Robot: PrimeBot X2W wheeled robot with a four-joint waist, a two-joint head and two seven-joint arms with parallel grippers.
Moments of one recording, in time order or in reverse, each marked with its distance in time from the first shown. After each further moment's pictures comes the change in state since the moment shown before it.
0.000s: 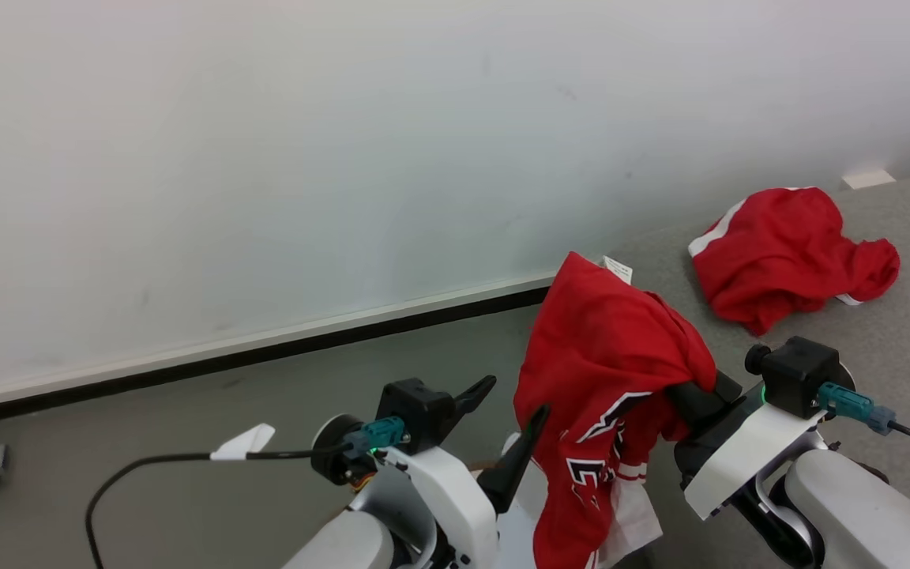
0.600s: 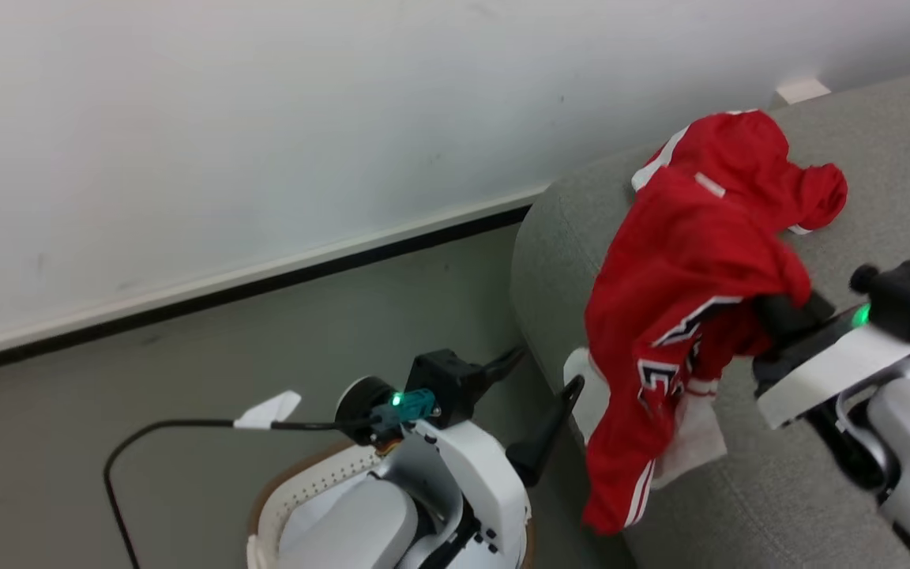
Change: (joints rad) left arm -0.054 -0.020 -0.034 -0.009 0.006 0.000 0.011; right arm -0.035 -0.050 -0.127 0.011 -0.001 0.000 0.000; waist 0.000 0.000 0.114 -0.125
